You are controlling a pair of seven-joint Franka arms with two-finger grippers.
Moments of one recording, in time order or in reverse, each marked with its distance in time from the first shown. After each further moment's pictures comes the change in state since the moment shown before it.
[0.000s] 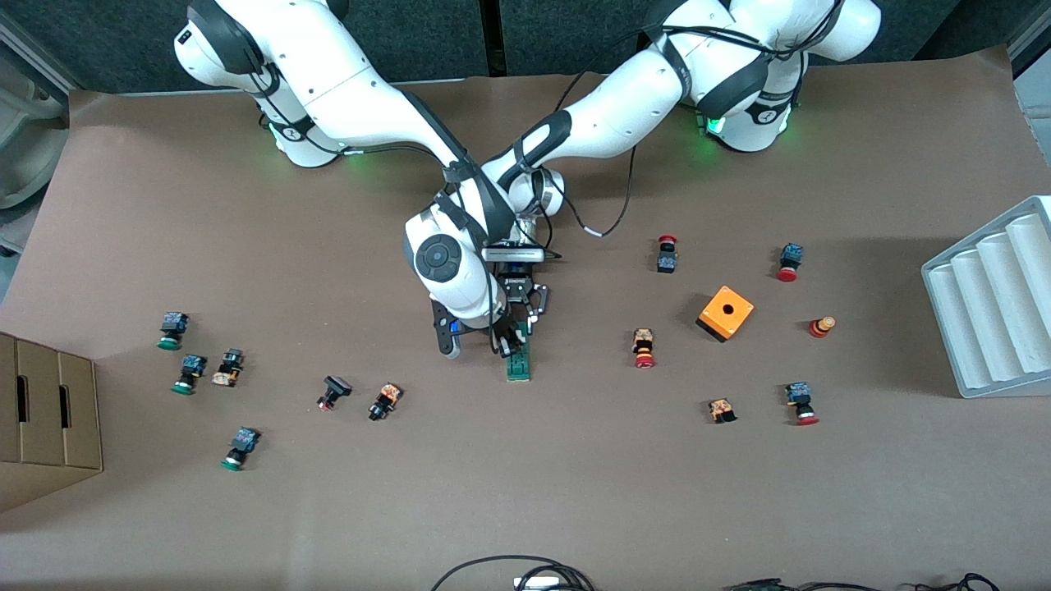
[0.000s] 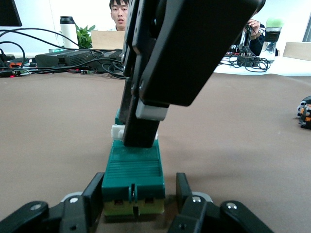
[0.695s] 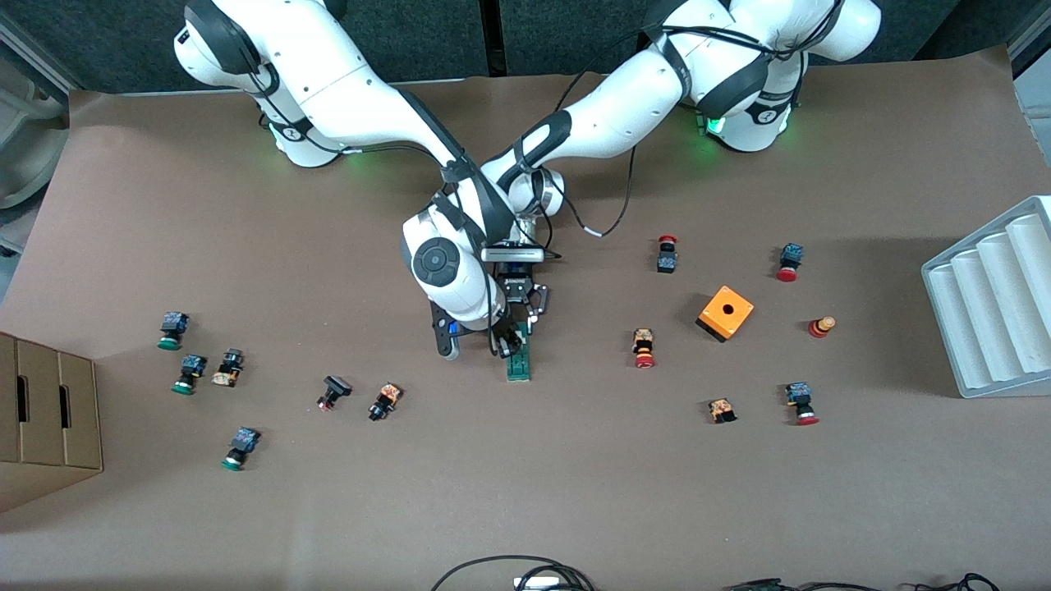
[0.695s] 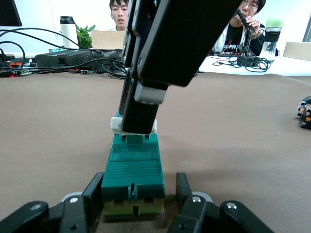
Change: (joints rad) left arm 0.000 0.000 0.000 0.001 0.000 0.000 0.000; right arm -0.012 -0.006 0.002 0.023 0.006 -0.046 0.006
